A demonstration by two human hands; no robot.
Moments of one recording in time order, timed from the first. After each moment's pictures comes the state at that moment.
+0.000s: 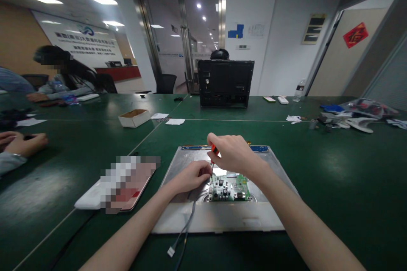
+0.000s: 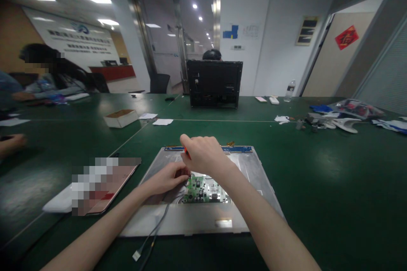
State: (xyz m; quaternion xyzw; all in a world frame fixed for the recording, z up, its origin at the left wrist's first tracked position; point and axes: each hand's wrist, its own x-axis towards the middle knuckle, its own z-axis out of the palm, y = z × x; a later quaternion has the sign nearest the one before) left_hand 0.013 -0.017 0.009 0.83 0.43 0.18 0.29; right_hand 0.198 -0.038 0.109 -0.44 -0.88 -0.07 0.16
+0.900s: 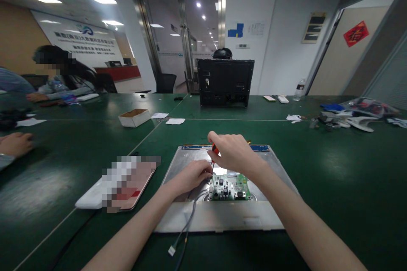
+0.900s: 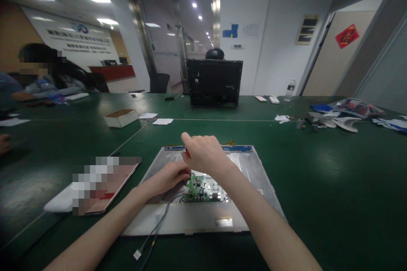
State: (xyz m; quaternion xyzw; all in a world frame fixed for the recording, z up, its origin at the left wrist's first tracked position) left_hand 0.016 -0.020 0.017 0.87 0.42 0.14 0.20; right_hand 0.196 -0.038 0.109 -0.46 -0.87 -0.08 0.15
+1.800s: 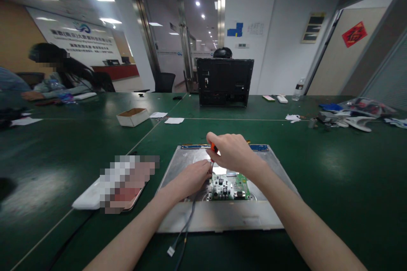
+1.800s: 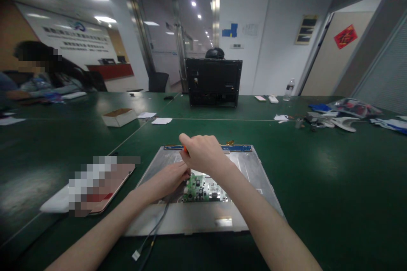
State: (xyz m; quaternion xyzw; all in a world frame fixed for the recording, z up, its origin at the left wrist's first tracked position) left_hand 0.022 -0.023 0.010 0.89 0.44 0.07 0.12; right_hand 0.195 -0.039 0.110 -0.46 -0.88 -0.07 0.14
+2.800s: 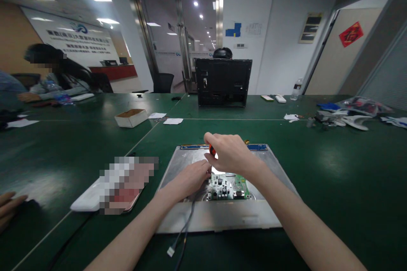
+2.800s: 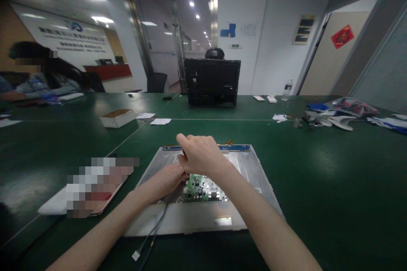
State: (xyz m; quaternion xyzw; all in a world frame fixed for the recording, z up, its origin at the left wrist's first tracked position) left_hand 0.021 -0.019 0.002 0.89 0.44 0.08 0.10; right_hand 0.195 -0.039 0.107 -0.43 -0.88 -0.08 0.17
